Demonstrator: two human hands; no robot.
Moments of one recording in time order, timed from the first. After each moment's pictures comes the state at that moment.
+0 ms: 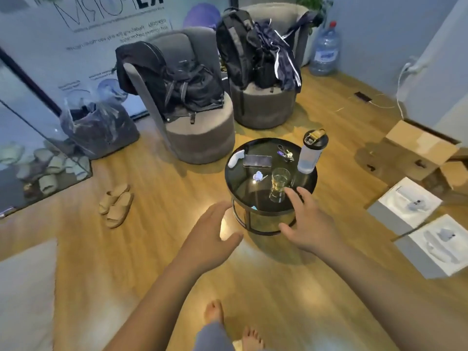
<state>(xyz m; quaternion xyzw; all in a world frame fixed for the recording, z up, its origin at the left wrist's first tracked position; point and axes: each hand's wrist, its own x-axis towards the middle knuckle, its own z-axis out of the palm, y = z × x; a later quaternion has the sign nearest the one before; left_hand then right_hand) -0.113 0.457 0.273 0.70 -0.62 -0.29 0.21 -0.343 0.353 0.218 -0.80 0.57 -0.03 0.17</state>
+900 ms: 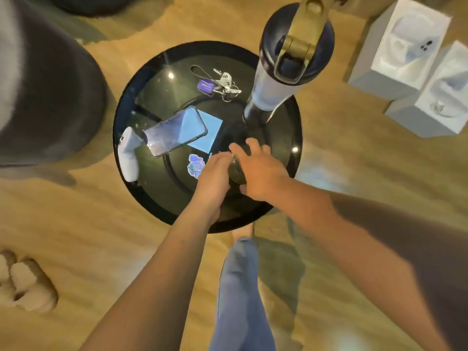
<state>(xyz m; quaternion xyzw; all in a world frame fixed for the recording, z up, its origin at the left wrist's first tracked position) -0.172 -0.024 -0.057 0.66 -0.29 -0.68 0.07 -0.289 -0.004 -0.094 -0.65 0.67 0.15 0.34</state>
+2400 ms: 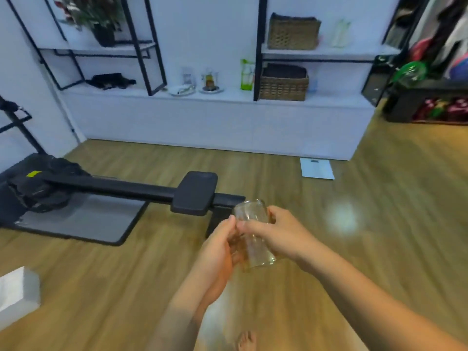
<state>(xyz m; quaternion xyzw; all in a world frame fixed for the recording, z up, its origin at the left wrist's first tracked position) -0.588 0.911 0.339 -0.09 -0.56 -0.73 -0.38 -0.524 1.044 0.378 0.28 0.78 -0.56 -0.02</state>
